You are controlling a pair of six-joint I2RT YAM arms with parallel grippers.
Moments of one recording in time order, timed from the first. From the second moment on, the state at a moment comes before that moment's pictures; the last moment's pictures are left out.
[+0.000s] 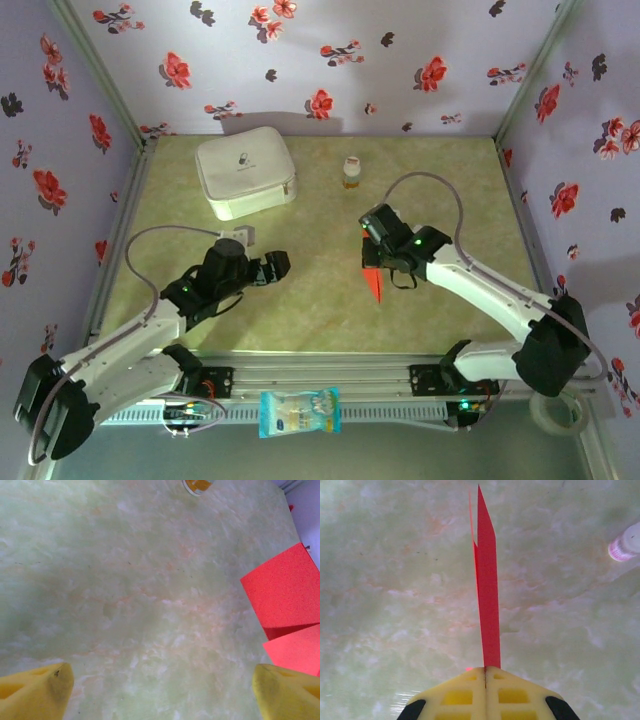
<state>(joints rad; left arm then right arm) -0.70 0.92 0.53 -0.21 -0.03 -0.74 0.76 1.29 1.03 -0.79 0.24 0.62</state>
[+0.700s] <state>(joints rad) -0.62 0.71 0.48 -0.36 -0.10 -0.78 1.00 1.81 1.32 -1.03 0.65 0.59</state>
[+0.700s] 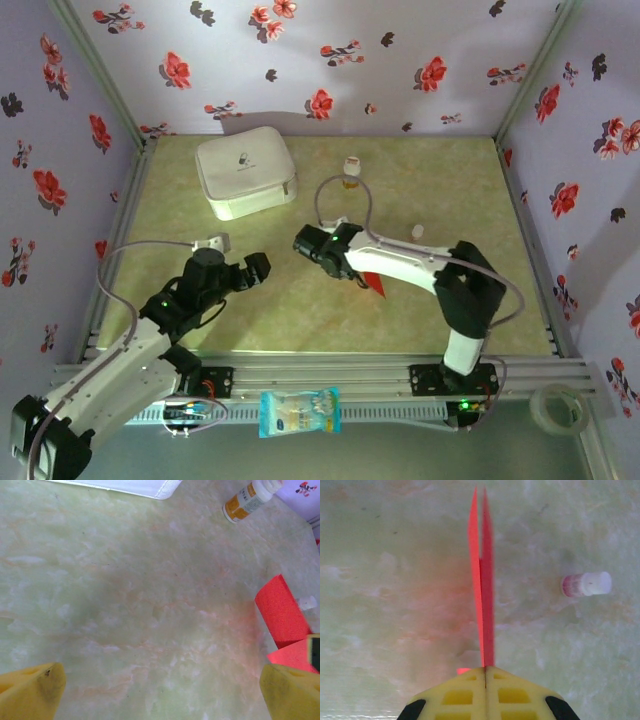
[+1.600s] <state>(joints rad) -0.61 0.87 0.52 -0.33 0.05 -0.79 0.80 1.42 0.86 -0.31 -0.02 0.78</state>
